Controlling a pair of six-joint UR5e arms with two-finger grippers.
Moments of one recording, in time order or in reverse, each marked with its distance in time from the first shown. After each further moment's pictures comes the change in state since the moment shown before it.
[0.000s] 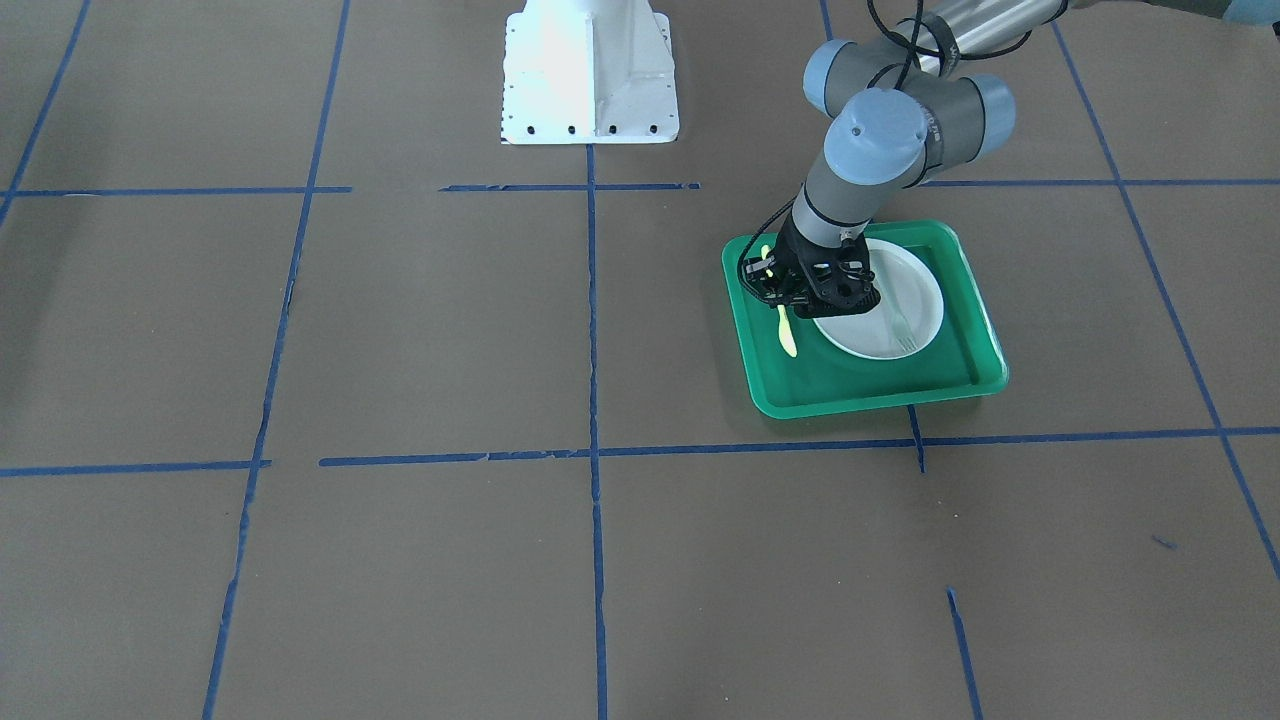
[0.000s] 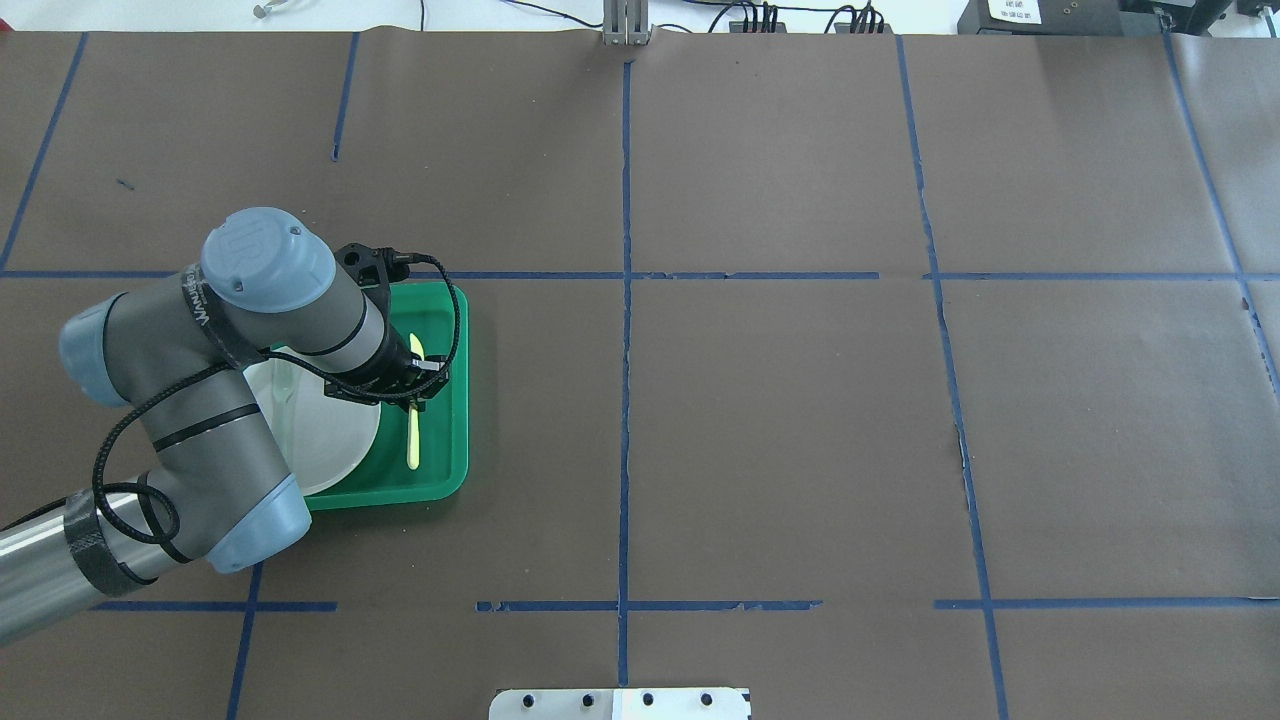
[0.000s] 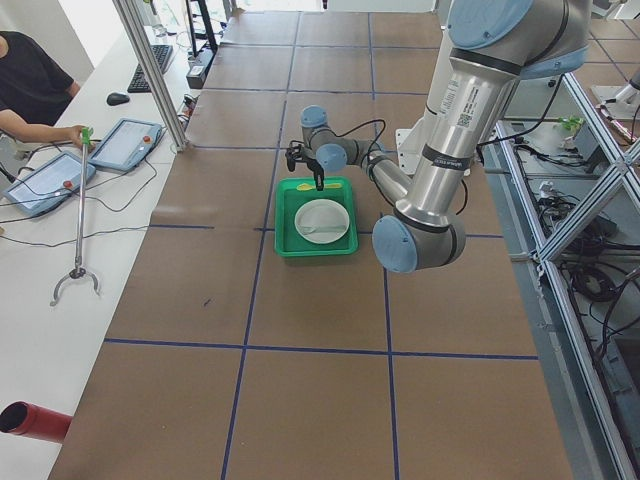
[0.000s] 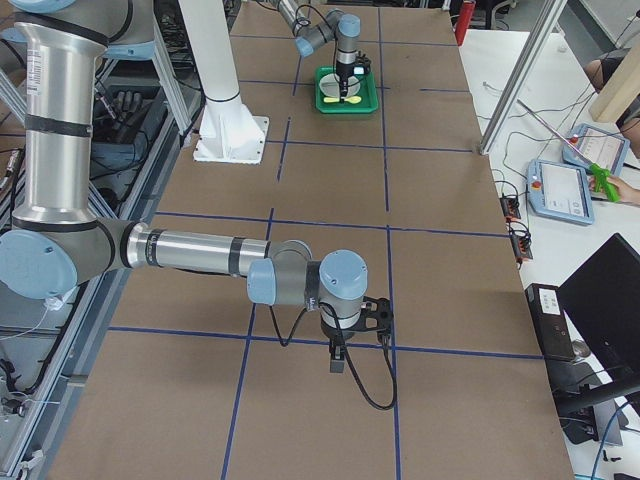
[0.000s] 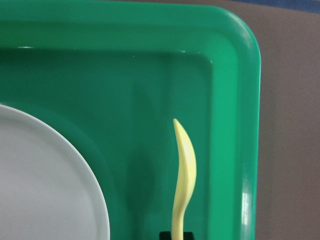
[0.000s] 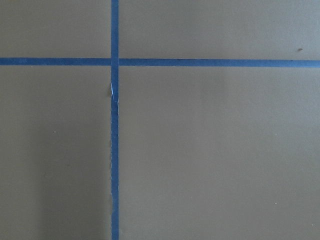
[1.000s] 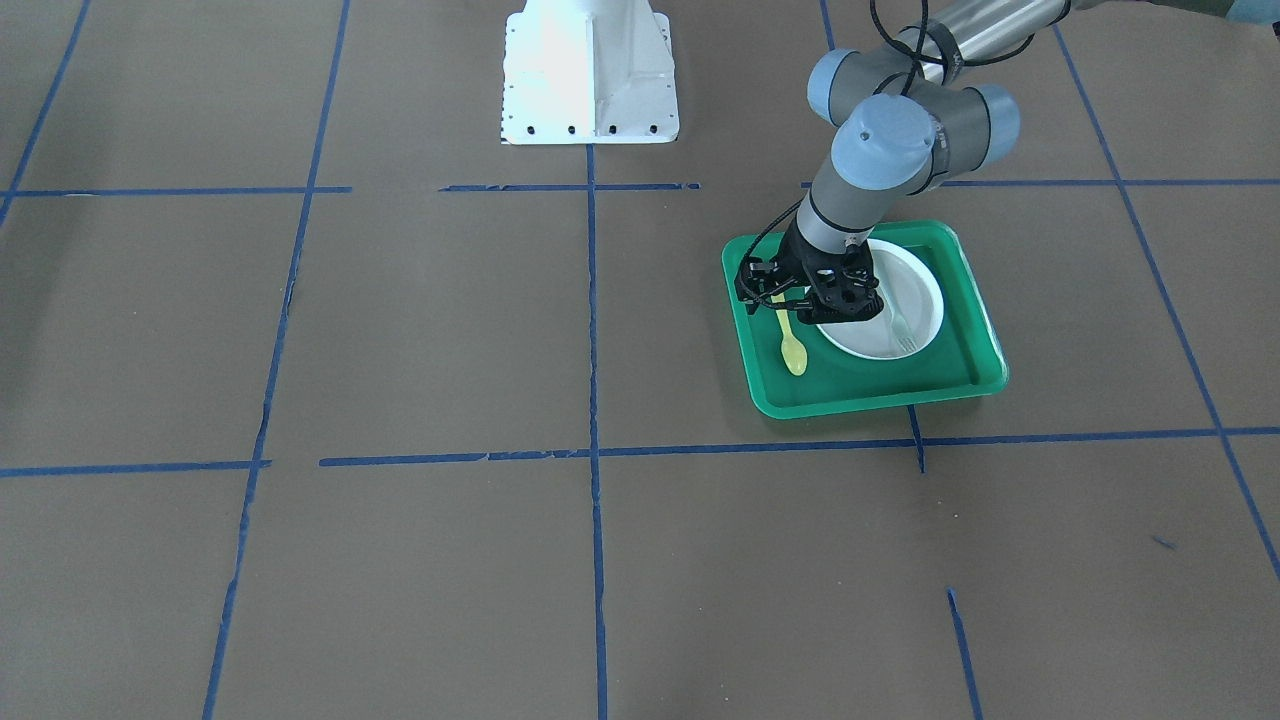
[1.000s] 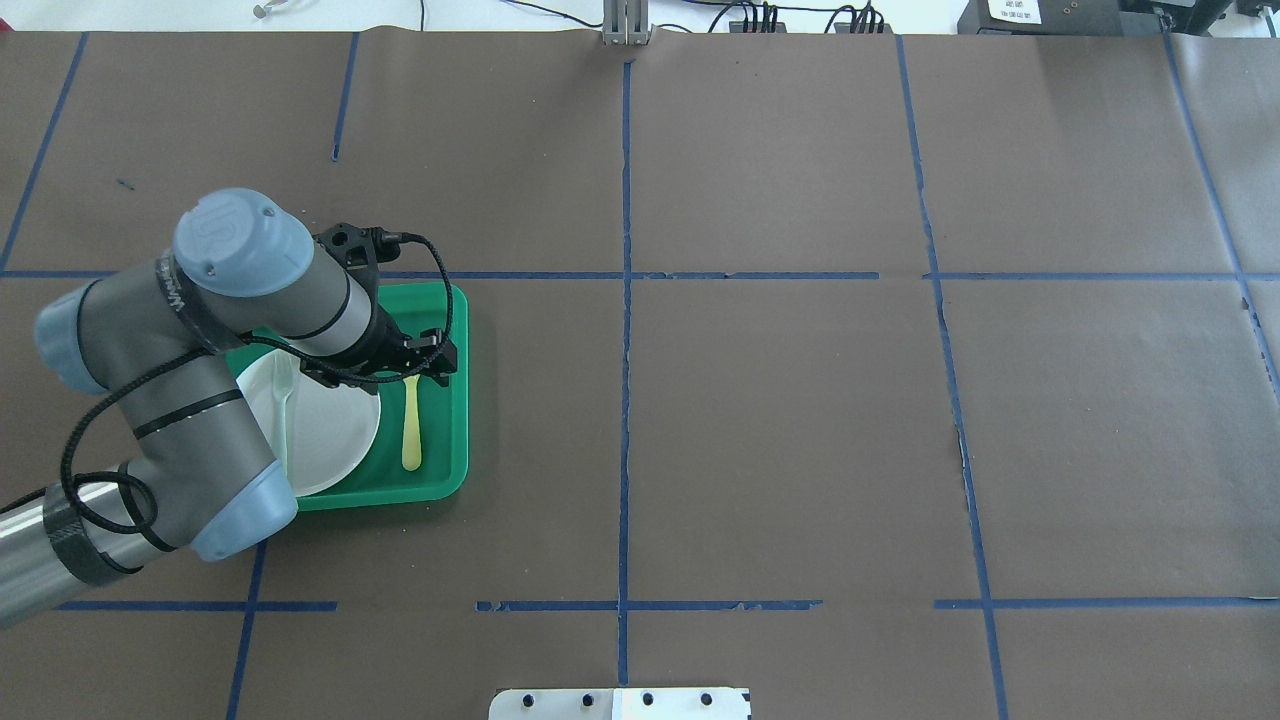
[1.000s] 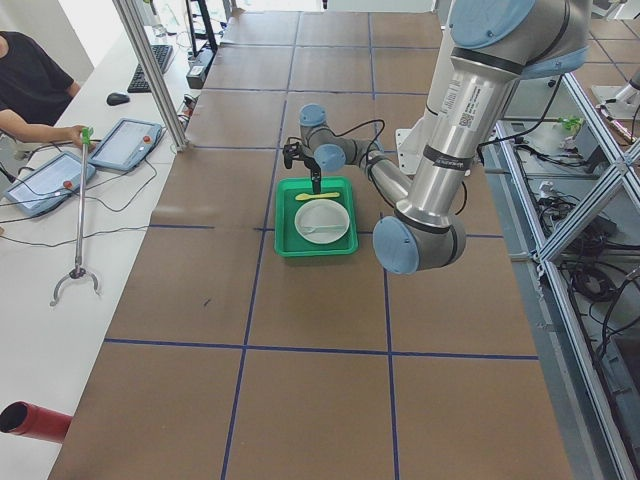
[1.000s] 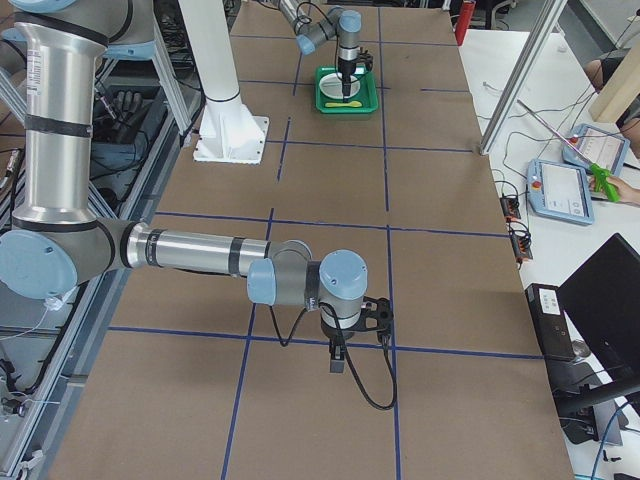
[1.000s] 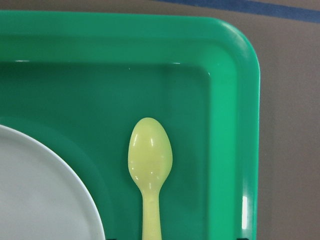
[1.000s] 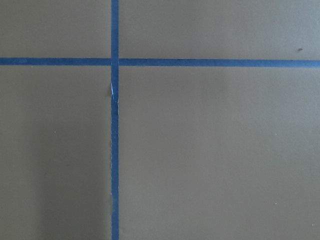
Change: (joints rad) left arm -0.040 0.010 -0.056 0.005 0.002 0.016; right arm 0.000 0.000 0.000 0.000 0.000 0.000
